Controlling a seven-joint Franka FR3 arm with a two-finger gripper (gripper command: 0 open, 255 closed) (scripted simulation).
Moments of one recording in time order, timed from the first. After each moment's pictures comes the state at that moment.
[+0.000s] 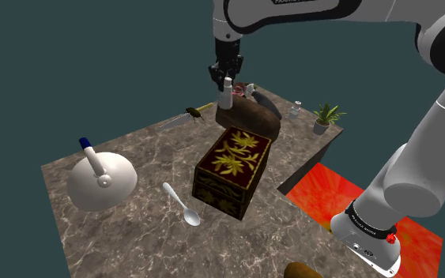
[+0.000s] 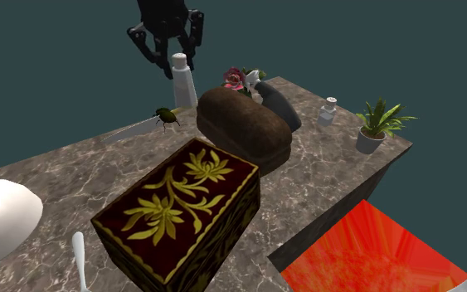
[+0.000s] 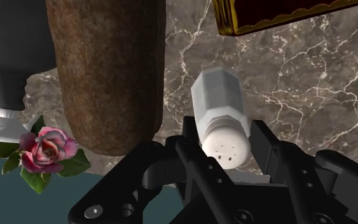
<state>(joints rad) 0.07 0.09 0.23 -1.66 -0.15 1.76 0.29</state>
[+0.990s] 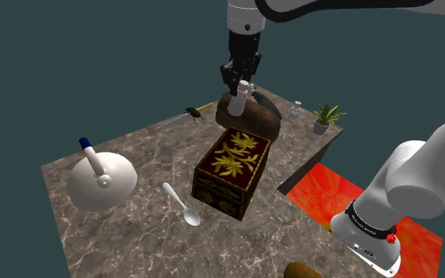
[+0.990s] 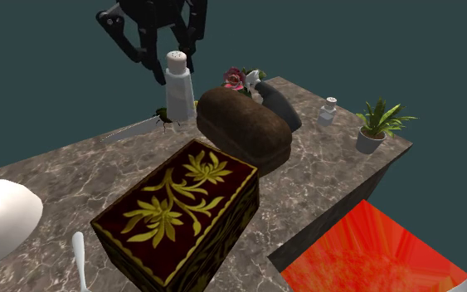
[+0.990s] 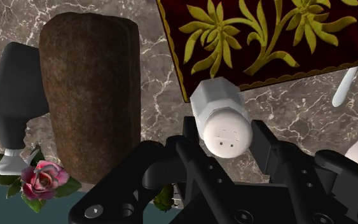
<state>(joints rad) 0.12 -0.17 0.29 -1.83 -0.08 1.67 0.39</state>
